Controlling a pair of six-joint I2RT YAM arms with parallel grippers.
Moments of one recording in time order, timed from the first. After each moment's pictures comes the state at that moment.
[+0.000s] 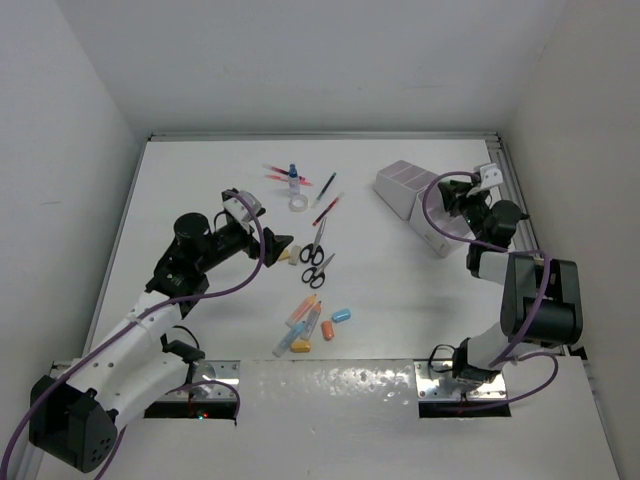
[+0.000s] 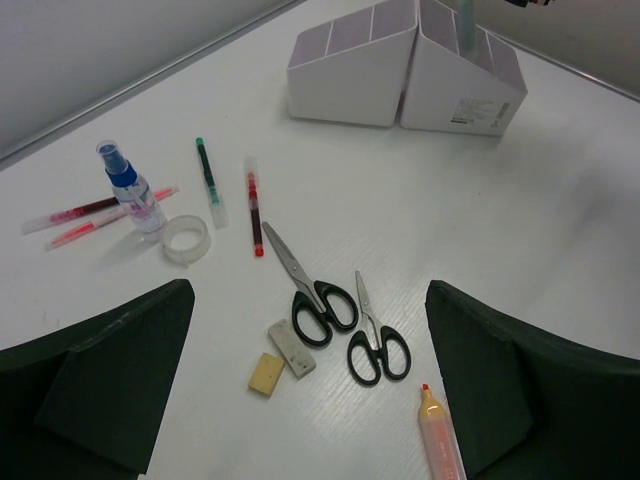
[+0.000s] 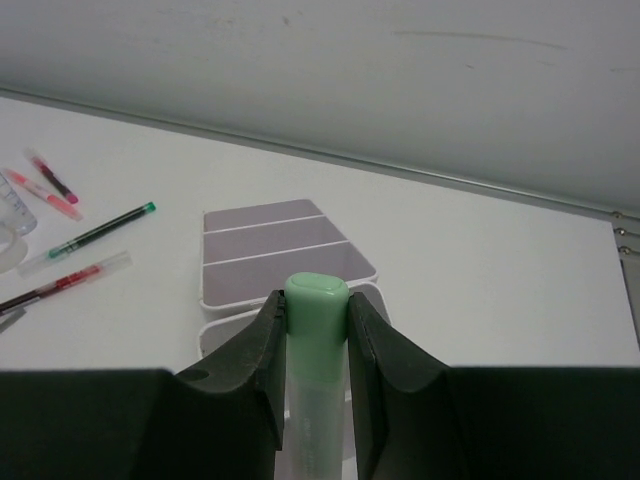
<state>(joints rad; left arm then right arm) -0.37 0.86 0.59 0.13 0.43 0.05 -0.20 1.54 0.50 1.10 -0.50 0.00</state>
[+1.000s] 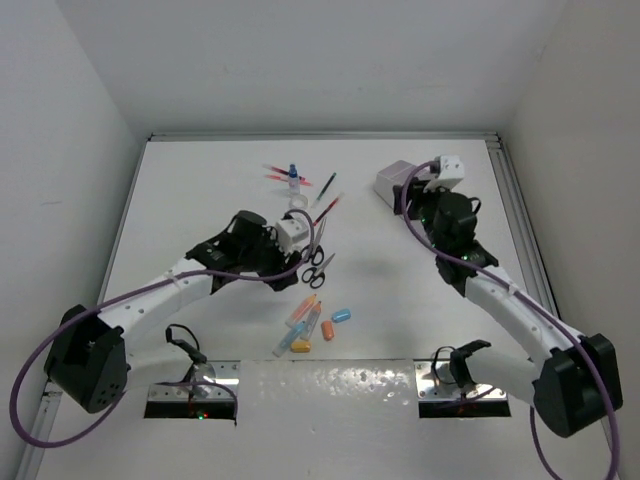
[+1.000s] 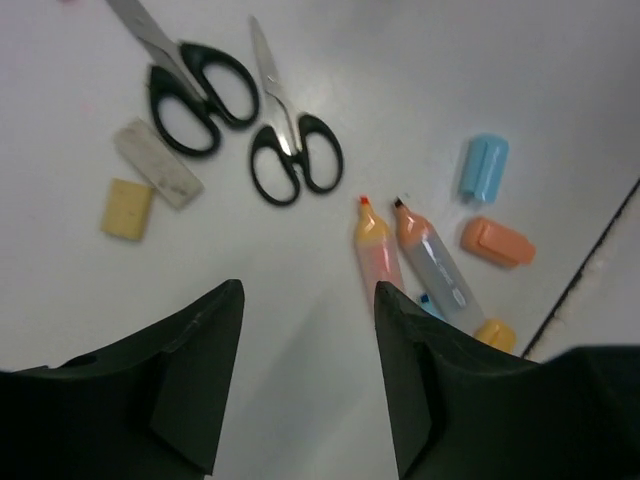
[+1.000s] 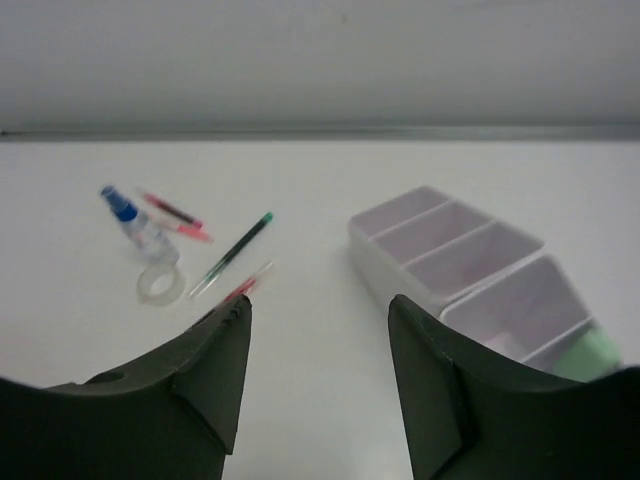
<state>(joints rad) -0.53 1.17 0.74 -0.32 0.37 0.15 0.32 1.11 0.66 0.38 0.17 0.15</state>
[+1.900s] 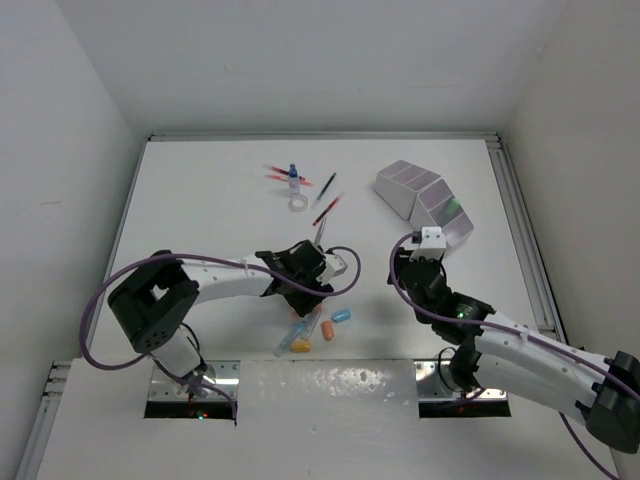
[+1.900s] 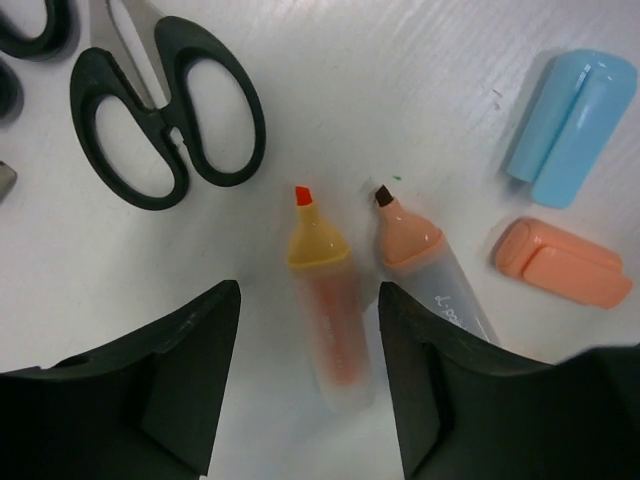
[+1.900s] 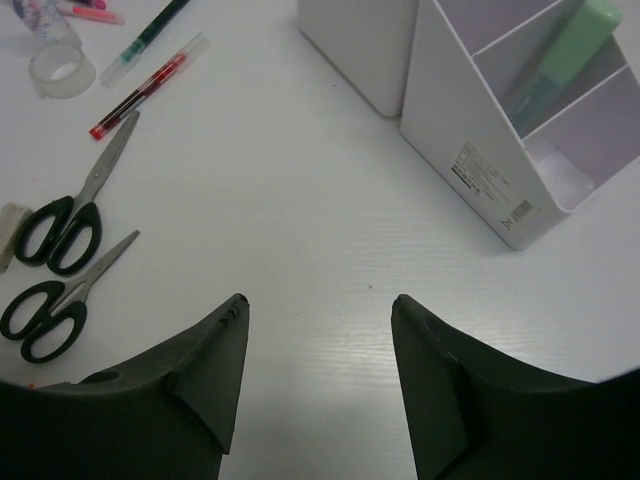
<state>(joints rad) -0.87 1.60 0.83 -0.38 0.04 0.06 0.87 0.81 0.37 -0.06 0.77 0.40</state>
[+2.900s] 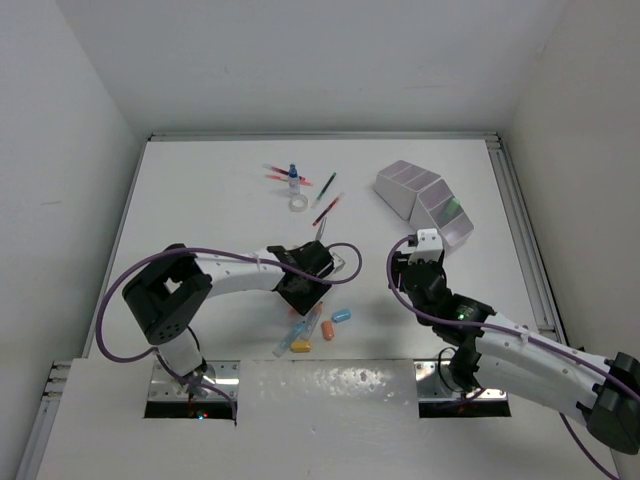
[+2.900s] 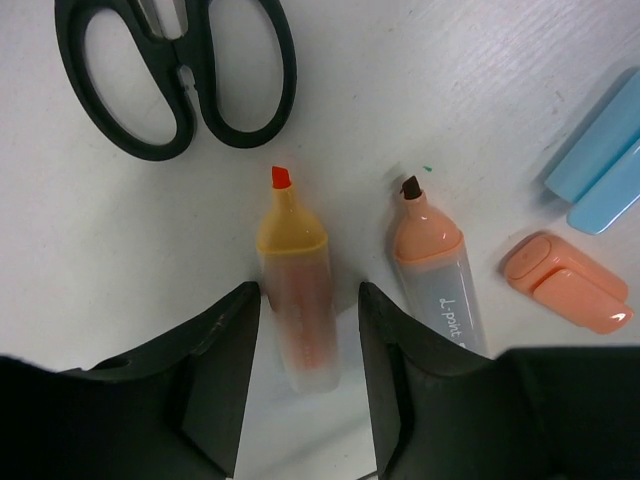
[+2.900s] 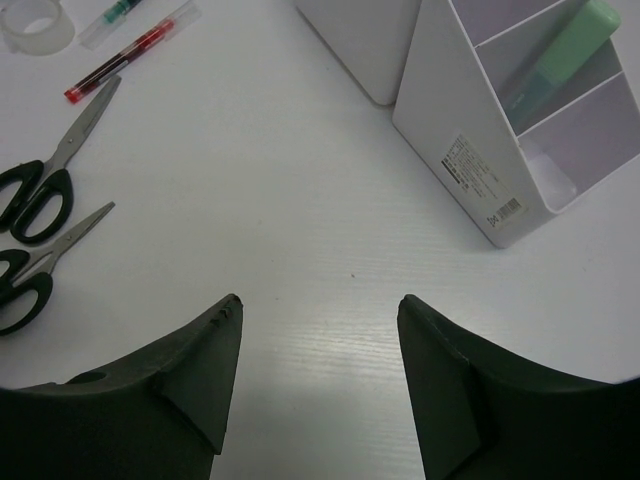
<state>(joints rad) -0.88 1.68 0.93 -0.54 -0.04 -0.13 0.87 0.78 0.35 -0.09 0.77 0.33</state>
